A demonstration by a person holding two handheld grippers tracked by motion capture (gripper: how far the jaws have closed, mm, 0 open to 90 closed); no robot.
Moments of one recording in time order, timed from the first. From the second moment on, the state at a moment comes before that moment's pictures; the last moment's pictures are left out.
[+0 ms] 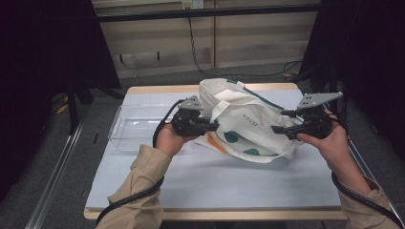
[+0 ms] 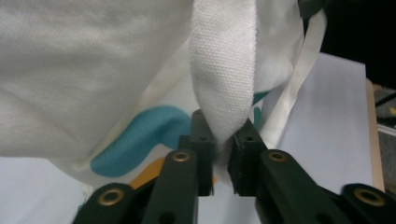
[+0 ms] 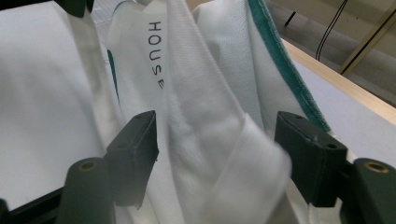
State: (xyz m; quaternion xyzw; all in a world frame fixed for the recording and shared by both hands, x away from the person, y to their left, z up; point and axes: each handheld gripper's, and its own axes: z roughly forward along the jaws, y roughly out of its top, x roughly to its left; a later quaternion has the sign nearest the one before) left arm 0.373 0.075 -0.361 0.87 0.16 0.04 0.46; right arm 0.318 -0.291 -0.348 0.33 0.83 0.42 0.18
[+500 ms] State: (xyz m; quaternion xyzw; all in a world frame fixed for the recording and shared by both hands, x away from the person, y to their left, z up) left arm 0.377 0.087 -0.376 0.88 0.20 0.04 0.43; right arm 0.326 -0.302 -0.332 0.33 0.82 0.44 0.18
